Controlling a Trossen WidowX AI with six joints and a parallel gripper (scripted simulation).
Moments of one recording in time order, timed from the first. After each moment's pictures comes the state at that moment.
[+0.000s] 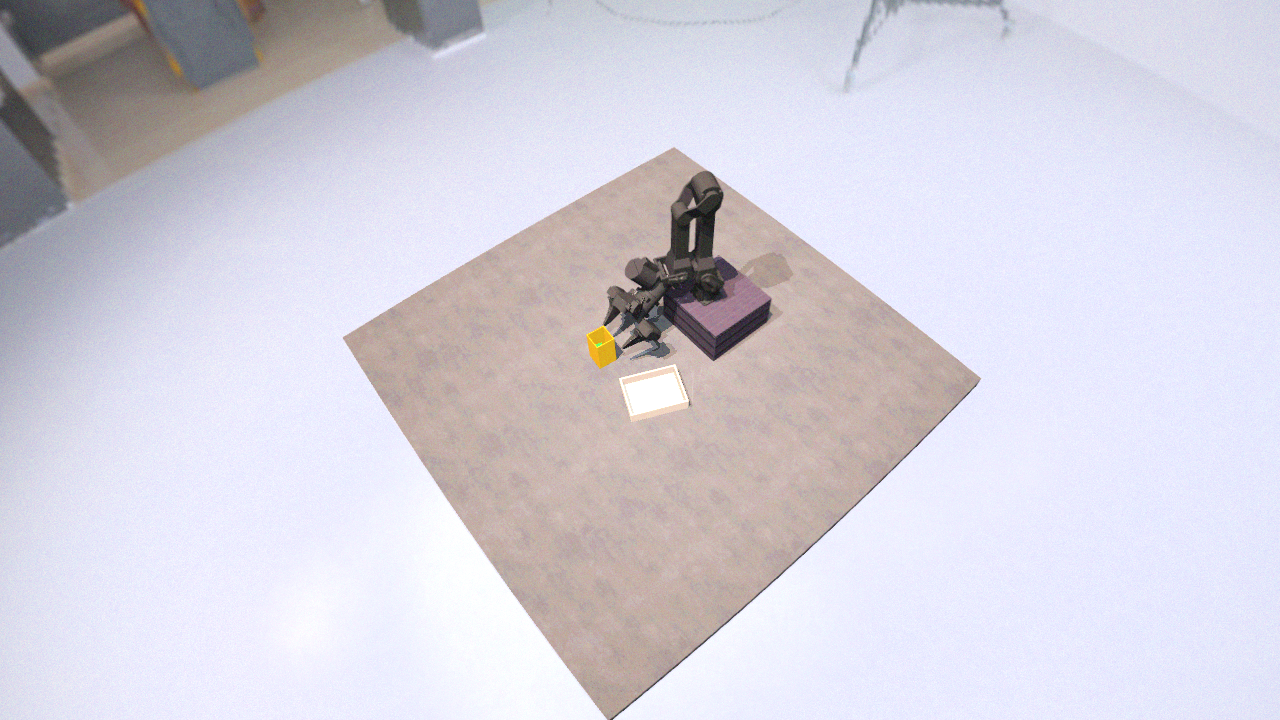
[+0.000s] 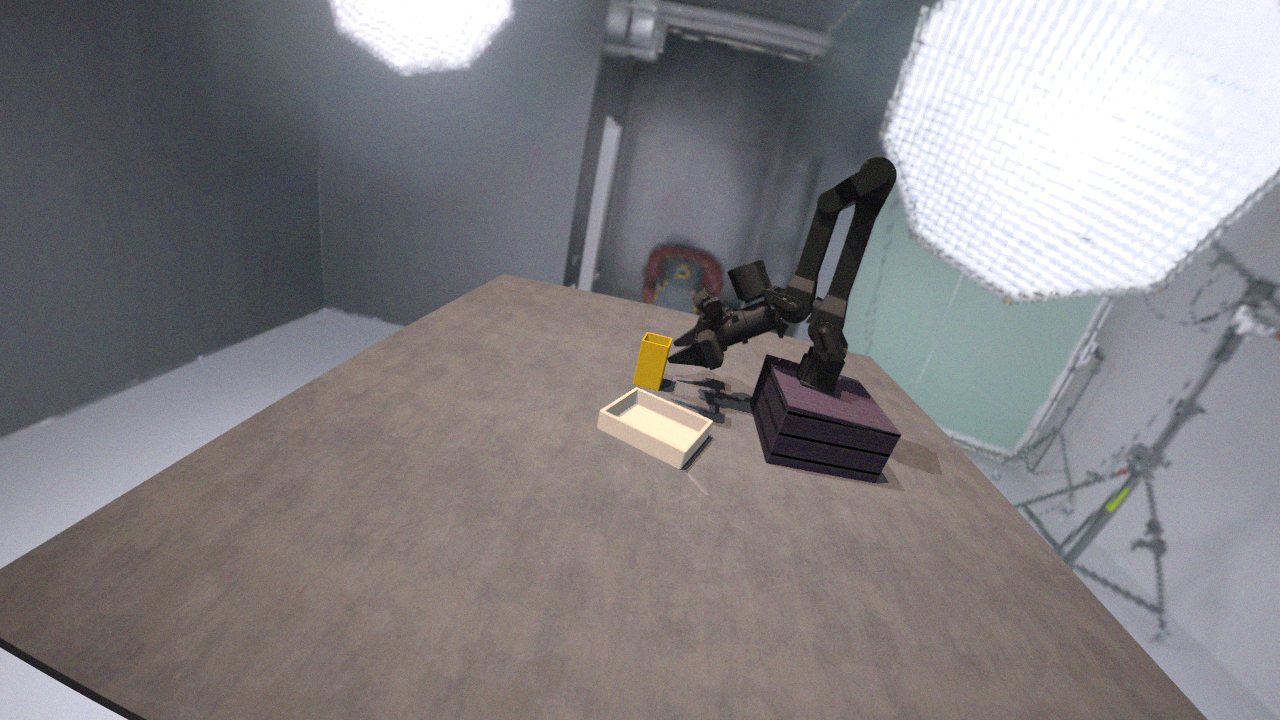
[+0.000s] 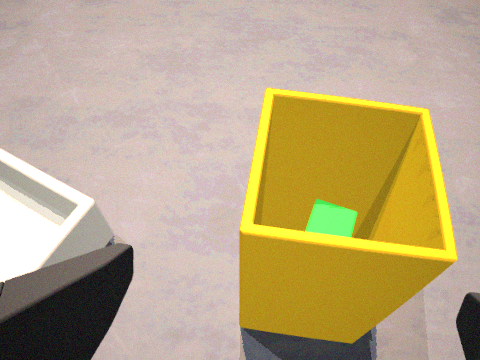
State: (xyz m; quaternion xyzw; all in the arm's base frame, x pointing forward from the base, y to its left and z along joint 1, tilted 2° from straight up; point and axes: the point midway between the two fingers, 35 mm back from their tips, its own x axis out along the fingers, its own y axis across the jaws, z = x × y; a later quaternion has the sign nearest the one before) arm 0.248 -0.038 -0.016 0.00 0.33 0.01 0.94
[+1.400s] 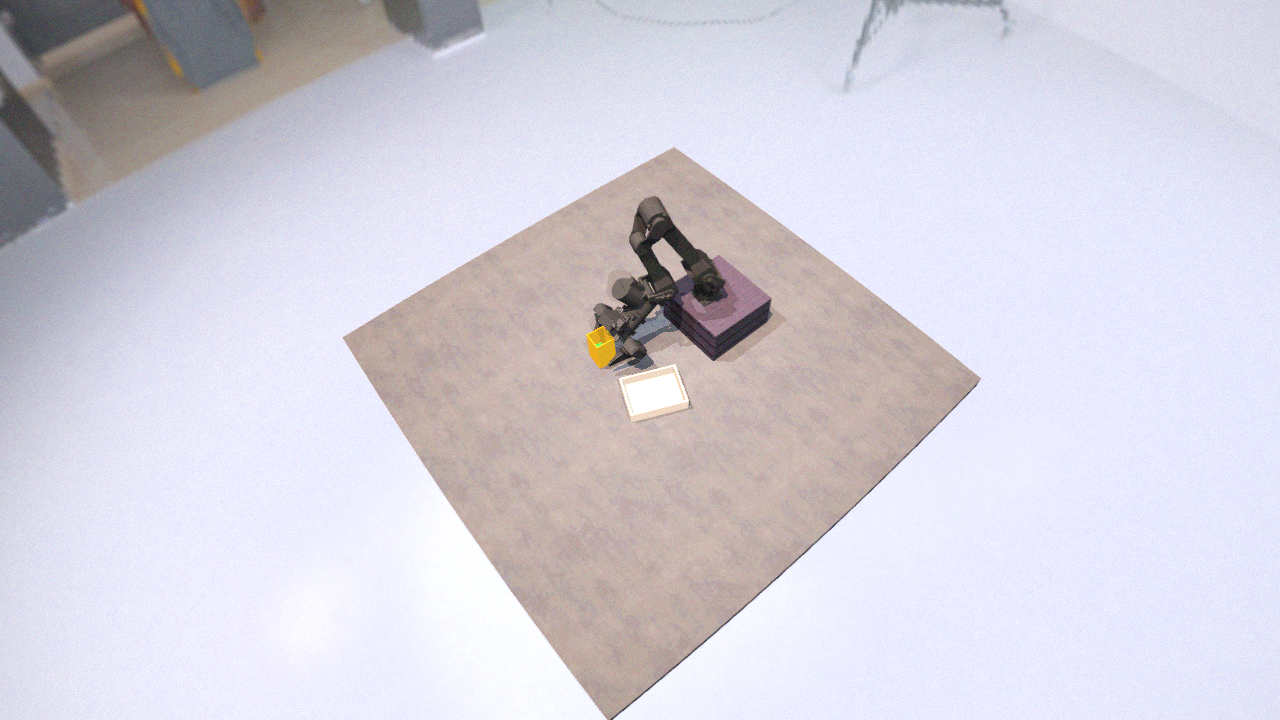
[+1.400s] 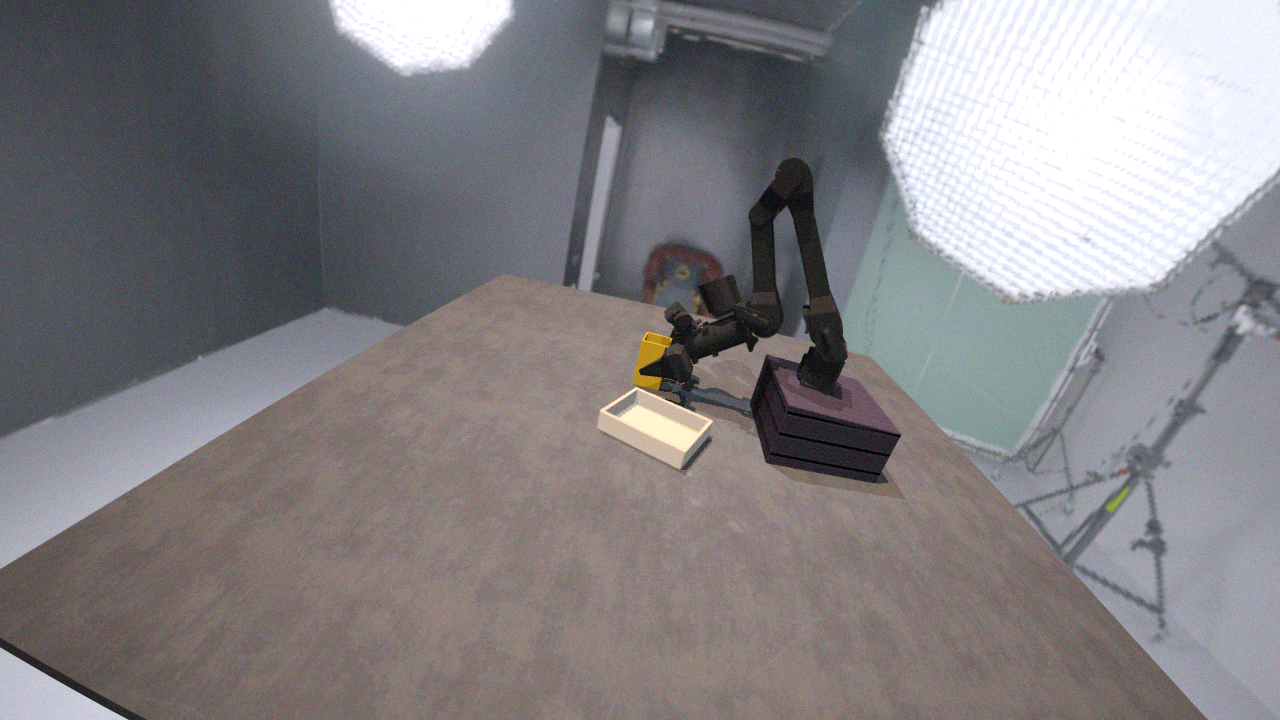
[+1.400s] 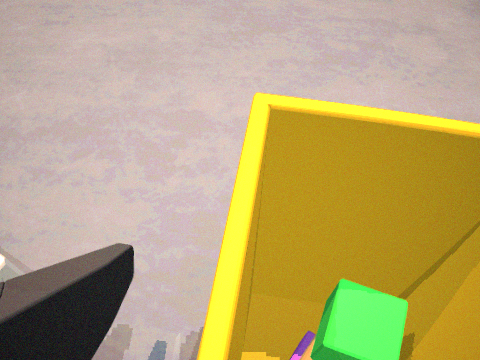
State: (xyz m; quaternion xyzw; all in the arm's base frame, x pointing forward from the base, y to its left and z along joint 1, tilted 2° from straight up) arm 0.293 -0.036 -0.055 -0.01 0.33 0.01 0.95
